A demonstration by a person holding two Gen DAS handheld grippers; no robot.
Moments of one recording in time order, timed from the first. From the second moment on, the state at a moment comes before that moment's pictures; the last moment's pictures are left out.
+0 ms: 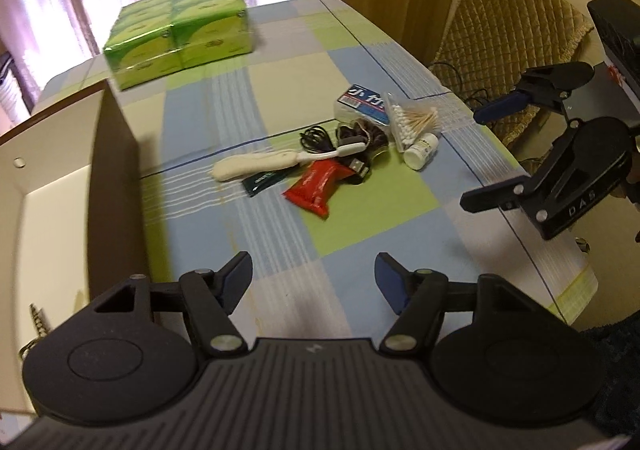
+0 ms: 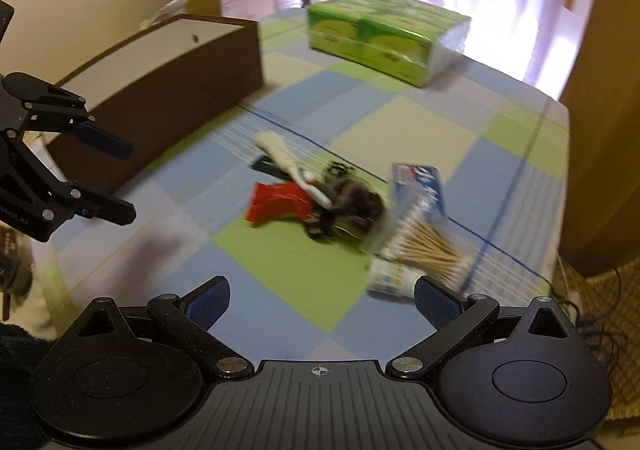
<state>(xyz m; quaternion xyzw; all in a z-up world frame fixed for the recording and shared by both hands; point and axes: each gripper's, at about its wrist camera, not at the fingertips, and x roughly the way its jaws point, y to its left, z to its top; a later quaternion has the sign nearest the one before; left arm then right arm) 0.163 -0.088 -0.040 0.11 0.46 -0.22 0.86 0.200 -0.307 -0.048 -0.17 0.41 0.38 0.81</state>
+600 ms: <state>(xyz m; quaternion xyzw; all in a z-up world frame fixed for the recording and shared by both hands) 0.240 -0.139 -0.107 0.14 0.46 -0.23 0.85 0.263 -0.355 -0.085 -0.13 0.45 0.32 0.82</state>
